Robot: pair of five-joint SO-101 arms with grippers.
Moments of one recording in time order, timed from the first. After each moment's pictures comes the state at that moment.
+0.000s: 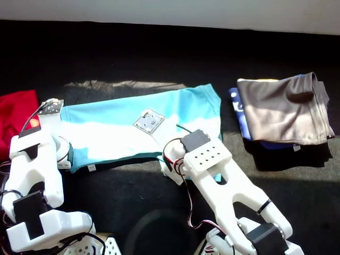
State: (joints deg) left arm -31.5 -4.7 44.8 53.1 -21.5; right arm -36.7 -20.8 38.3 70.4 22.8
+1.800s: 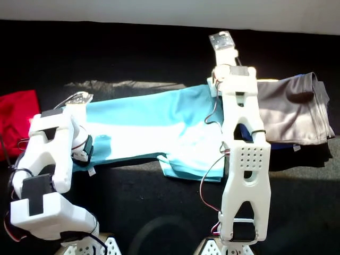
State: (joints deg) left arm -22.4 6.5 32.3 62.7 -21.0; right arm -3.9 55.5 -49.4 62.5 18.2
